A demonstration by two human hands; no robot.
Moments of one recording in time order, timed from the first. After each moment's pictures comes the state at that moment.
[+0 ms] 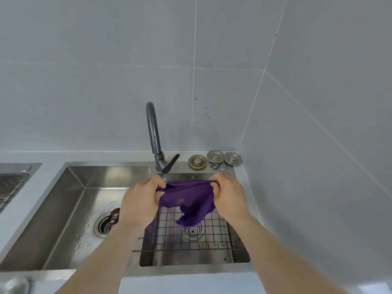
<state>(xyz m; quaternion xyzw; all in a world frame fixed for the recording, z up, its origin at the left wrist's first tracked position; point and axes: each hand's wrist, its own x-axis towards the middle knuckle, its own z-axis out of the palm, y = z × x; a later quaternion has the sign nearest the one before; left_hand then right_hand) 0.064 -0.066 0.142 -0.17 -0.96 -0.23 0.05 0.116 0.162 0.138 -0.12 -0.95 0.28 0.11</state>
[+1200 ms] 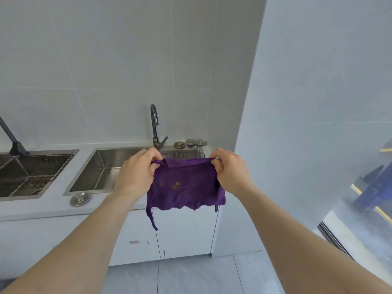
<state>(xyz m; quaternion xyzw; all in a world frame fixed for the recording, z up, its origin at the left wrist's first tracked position) 0.486 -0.158 0.320 -0.22 -0.92 -0.29 0.15 0.567 0.083 0.315 -0.08 -0.93 0.27 0.23</state>
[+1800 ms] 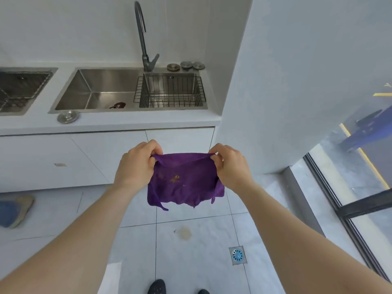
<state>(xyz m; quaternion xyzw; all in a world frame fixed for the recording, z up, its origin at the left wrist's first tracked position) 0.617 -0.182 0.148 -0.19 -0.94 -0.27 0.01 0.708 0.056 0.142 -0.14 -0.94 0.29 0.09</state>
